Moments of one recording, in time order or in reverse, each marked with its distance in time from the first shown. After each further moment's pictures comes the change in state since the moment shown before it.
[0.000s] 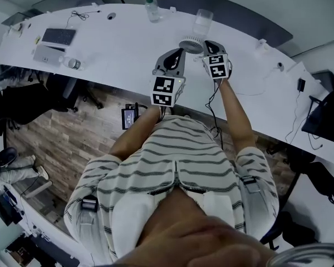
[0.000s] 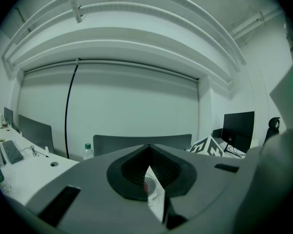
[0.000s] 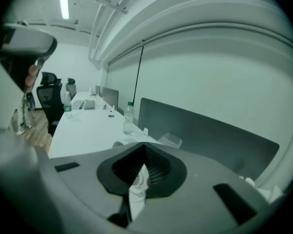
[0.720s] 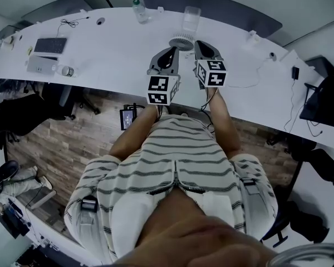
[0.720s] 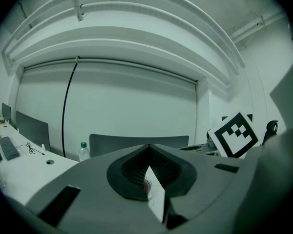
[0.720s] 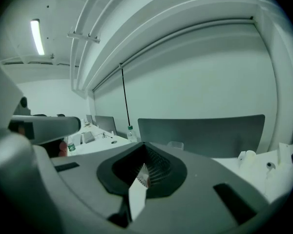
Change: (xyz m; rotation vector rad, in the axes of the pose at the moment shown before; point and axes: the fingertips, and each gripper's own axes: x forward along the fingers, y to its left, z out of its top) left arm 0.003 -0.012 -0.001 -0.021 -0.008 -0.027; right arm -0.083 0.016 0.055 0.356 -0.161 -0.042
